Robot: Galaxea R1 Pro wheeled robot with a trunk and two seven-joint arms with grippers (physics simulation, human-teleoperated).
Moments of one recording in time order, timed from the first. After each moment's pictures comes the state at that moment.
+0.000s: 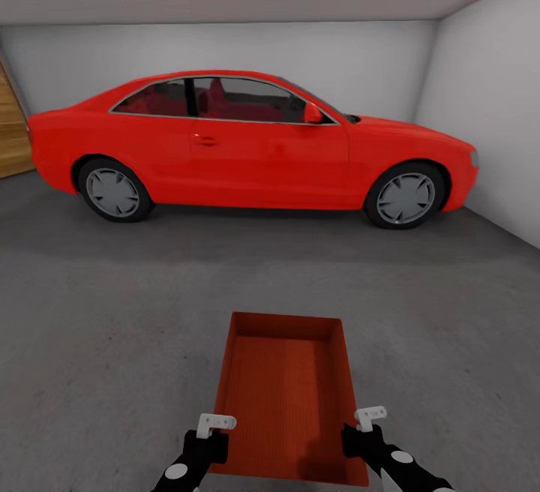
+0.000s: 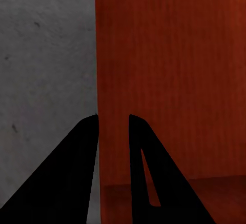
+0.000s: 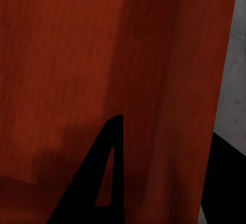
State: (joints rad) left arm -0.31 -0.03 -0.40 -0.64 0.27 0.01 0.13; right arm -0.55 -0.03 -0.04 -0.14 0.07 -0.20 0.22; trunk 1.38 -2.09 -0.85
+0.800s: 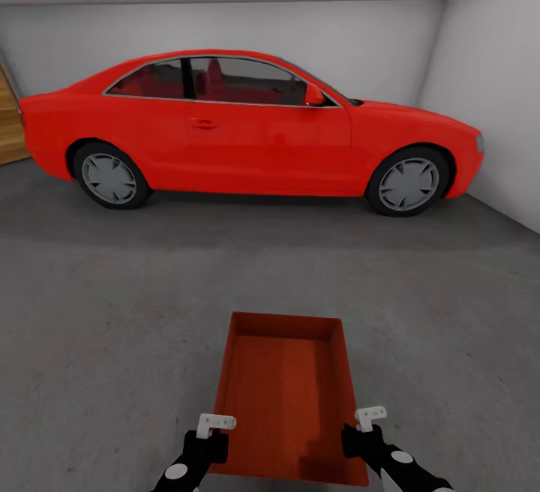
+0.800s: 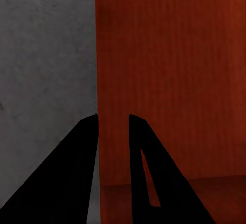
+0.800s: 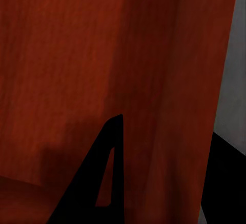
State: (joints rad) left arm -0.31 -0.03 -0.40 -0.64 0.27 0.01 0.13; right arm -0.55 -0.03 -0.04 -0.14 0.07 -0.20 0.22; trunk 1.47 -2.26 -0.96
